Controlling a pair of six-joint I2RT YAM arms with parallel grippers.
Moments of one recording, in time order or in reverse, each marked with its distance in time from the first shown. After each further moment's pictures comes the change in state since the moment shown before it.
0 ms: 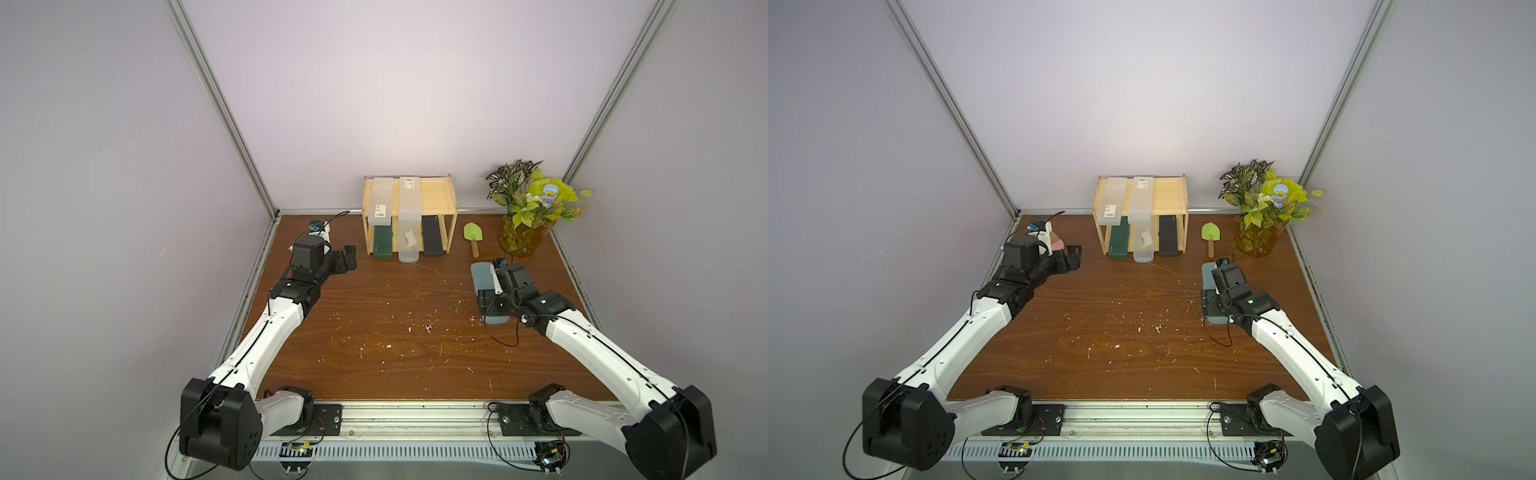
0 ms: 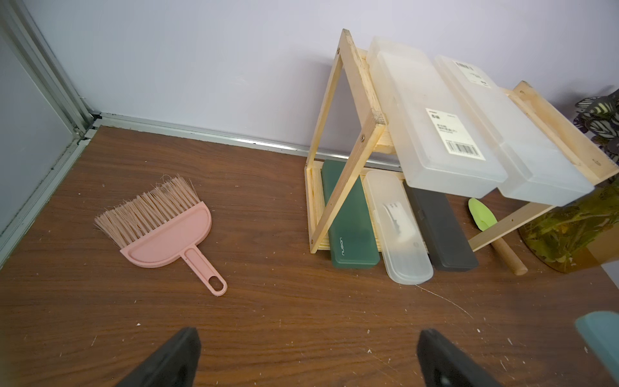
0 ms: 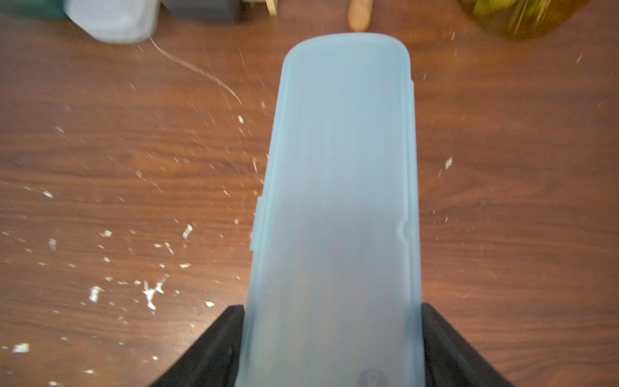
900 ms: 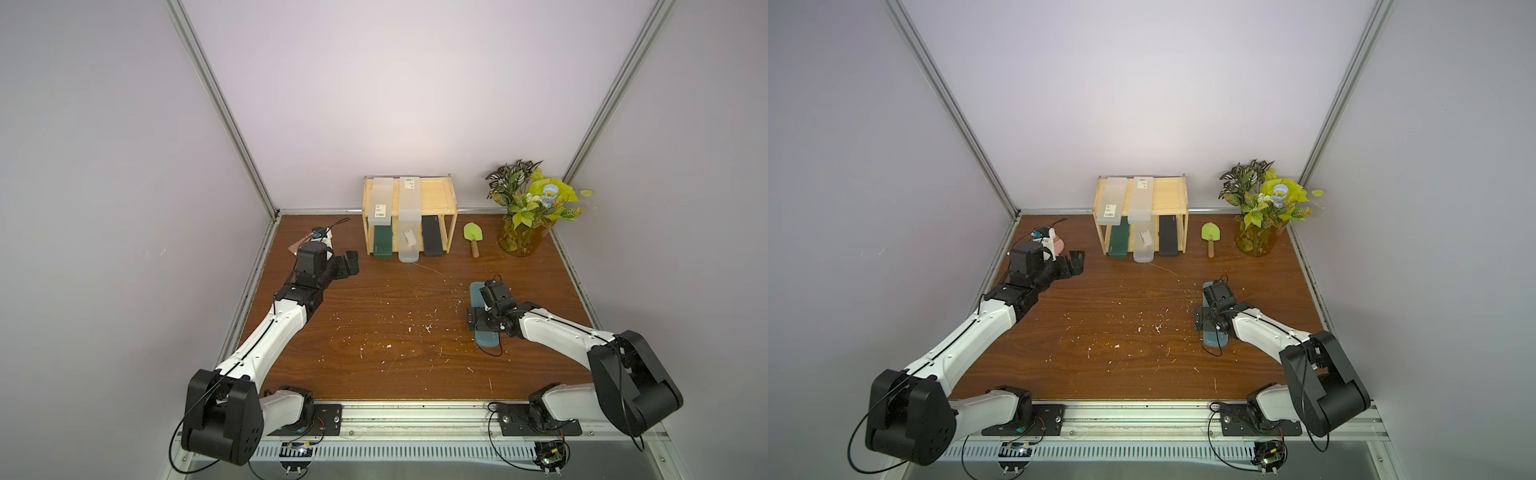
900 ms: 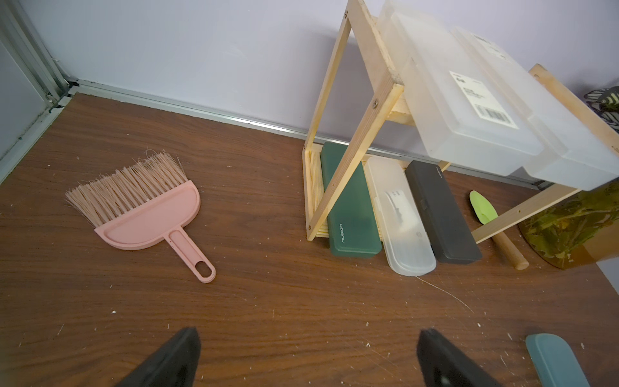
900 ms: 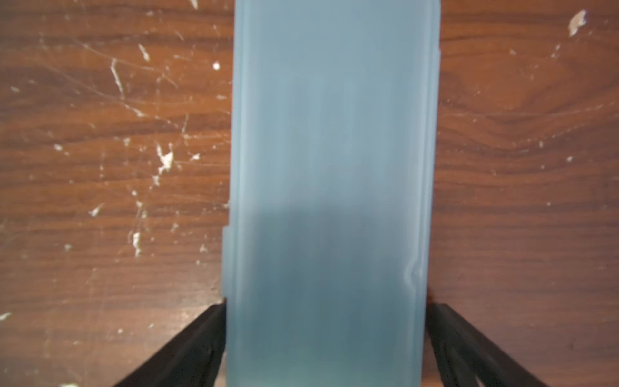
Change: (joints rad) left arm 0.000 0.026 -0.076 0.079 0.019 -0.038; right arm -0.012 0.267 -0.170 0.297 -0.002 0.089
